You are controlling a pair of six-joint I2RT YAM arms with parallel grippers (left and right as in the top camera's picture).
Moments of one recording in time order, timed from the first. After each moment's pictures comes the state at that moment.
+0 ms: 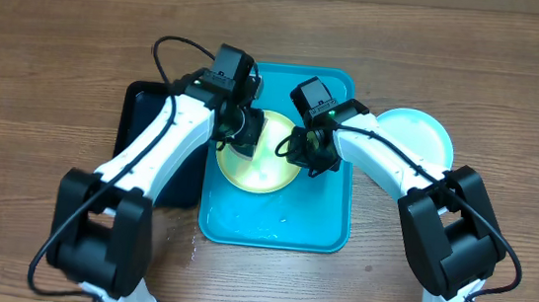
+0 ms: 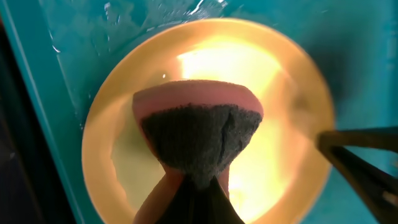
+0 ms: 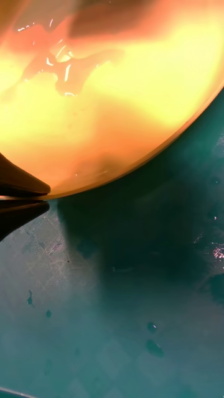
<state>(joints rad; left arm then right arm) -0.33 1.84 1.34 -0.78 0.15 -0.20 0.56 2.02 1.41 -0.77 -0.11 0.70</state>
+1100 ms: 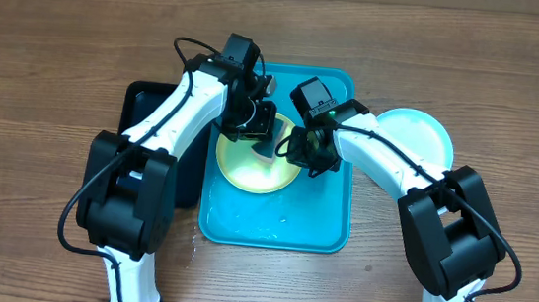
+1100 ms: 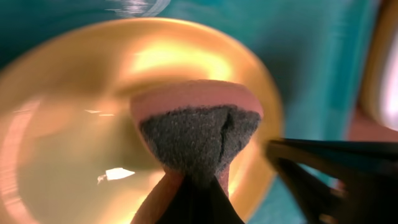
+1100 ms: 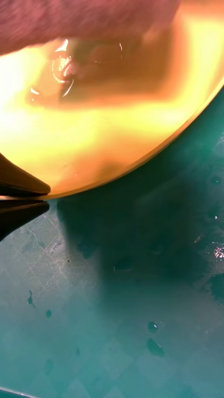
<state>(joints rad) -0.31 2.03 1.53 -0.90 0.40 -0.24 0.56 2.02 1.41 -0.77 -0.11 0.69</state>
